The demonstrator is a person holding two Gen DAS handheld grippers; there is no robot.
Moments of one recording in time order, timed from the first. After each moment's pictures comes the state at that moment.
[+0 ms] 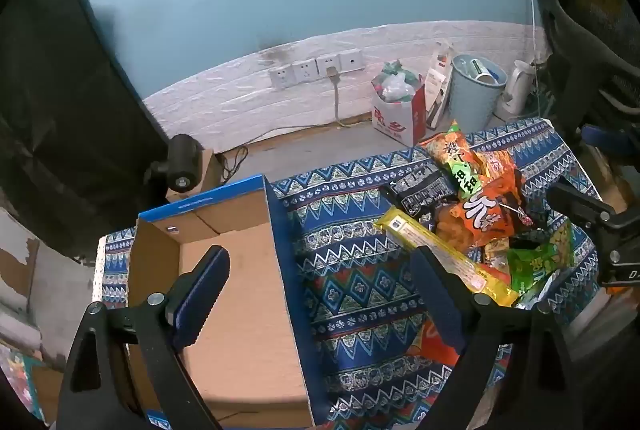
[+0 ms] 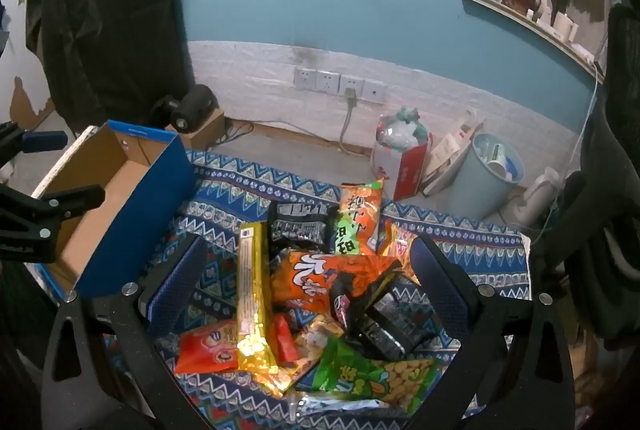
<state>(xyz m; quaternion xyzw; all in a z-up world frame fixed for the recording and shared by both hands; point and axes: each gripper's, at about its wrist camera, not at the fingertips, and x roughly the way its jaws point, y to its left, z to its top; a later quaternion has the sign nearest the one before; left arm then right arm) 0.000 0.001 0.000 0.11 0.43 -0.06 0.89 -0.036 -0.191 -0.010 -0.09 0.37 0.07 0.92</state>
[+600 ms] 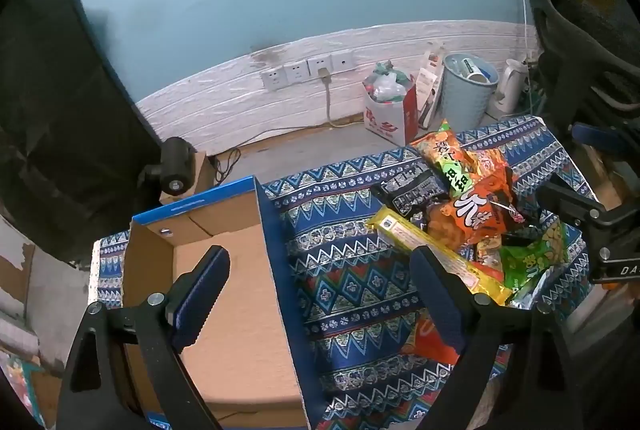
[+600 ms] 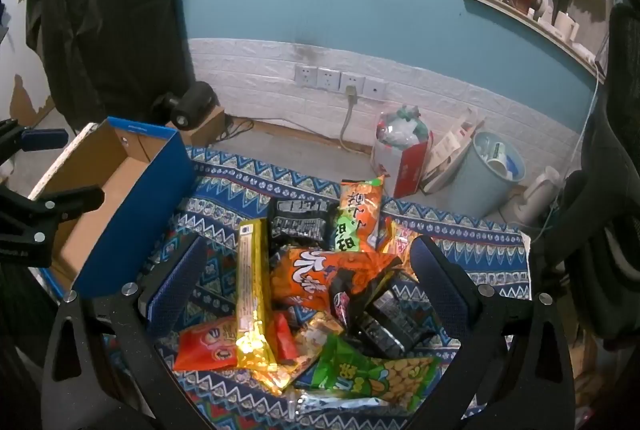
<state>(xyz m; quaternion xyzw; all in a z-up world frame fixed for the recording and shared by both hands) -0.006 -0.006 0.000 0.12 0.43 -0.07 0.89 -0.036 -0.192 -0.011 -0.09 0.38 0.07 0.92</state>
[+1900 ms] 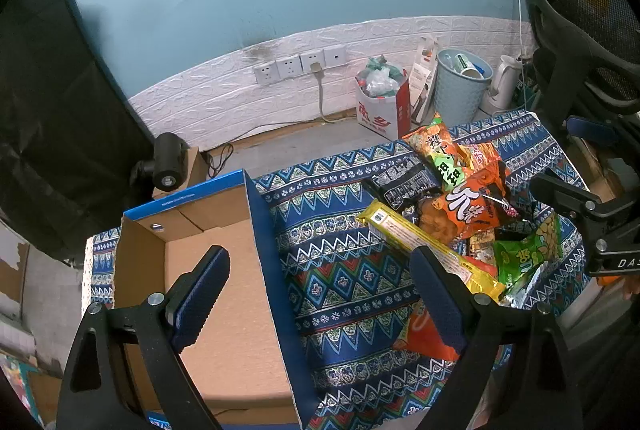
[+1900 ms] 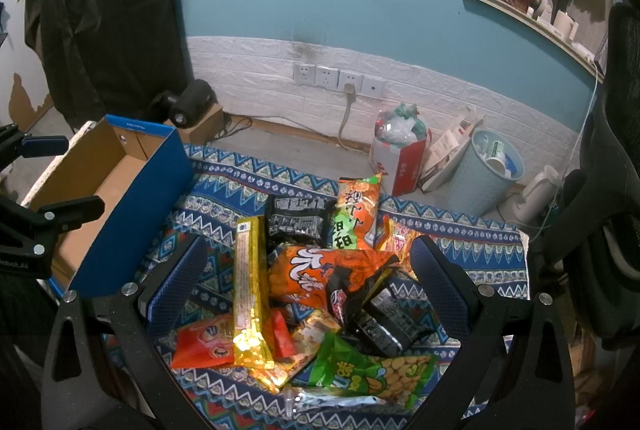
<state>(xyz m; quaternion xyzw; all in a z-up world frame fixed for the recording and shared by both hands) -0.012 -0.011 -0.003 0.12 0.44 -0.08 0.89 -0.035 -0.194 -0.012 -0.09 0.38 0.07 0.92</state>
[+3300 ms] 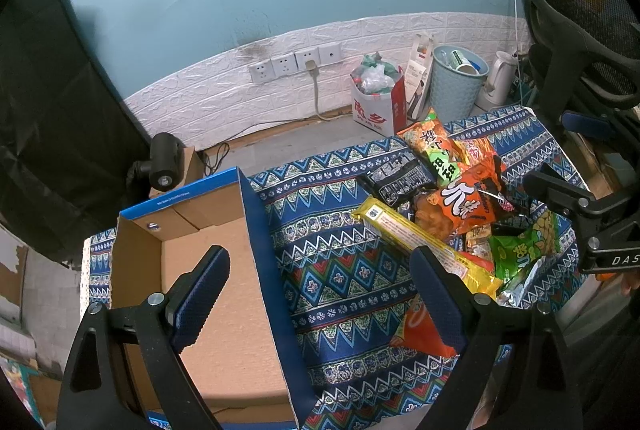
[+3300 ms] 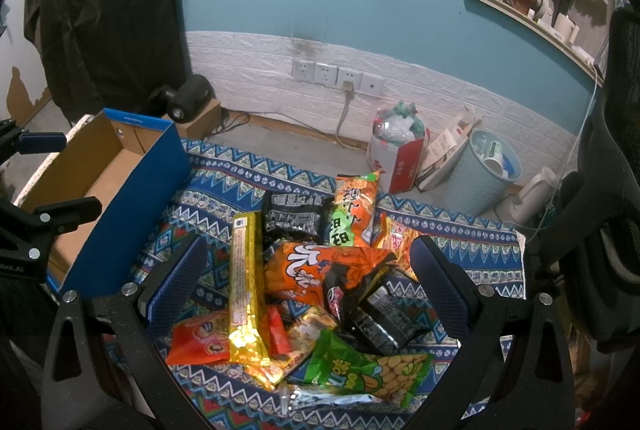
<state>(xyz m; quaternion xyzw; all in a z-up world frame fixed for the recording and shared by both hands) -0.015 -0.015 -0.006 0.12 0.44 -0.08 0.88 -0.037 -0.196 -0.014 -0.09 0.38 0.07 0.92</state>
